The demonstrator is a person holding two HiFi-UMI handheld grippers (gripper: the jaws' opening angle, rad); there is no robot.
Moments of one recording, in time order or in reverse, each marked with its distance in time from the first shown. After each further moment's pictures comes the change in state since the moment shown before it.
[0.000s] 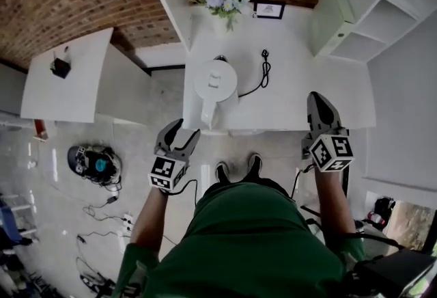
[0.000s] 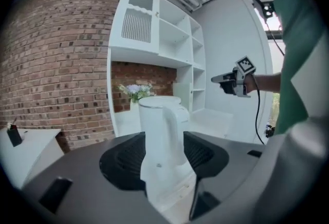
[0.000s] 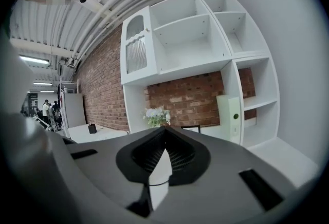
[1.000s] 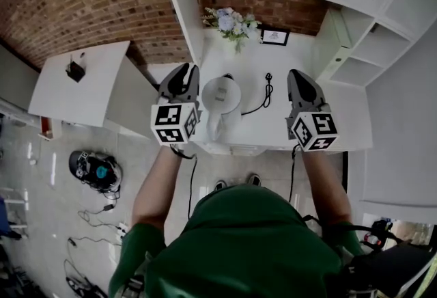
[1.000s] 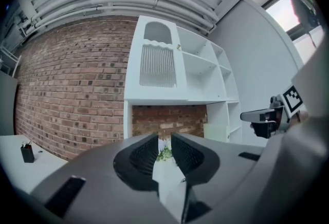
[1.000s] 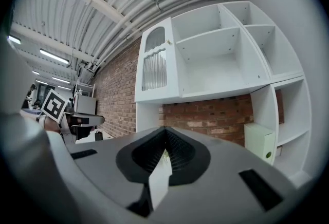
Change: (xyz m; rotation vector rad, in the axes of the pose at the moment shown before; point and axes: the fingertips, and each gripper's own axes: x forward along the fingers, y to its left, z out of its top) left arm 0.025 0.069 0.228 -0.056 -0.345 0.280; right arm 0.057 0.068 0.107 -0.139 -0.178 0.145
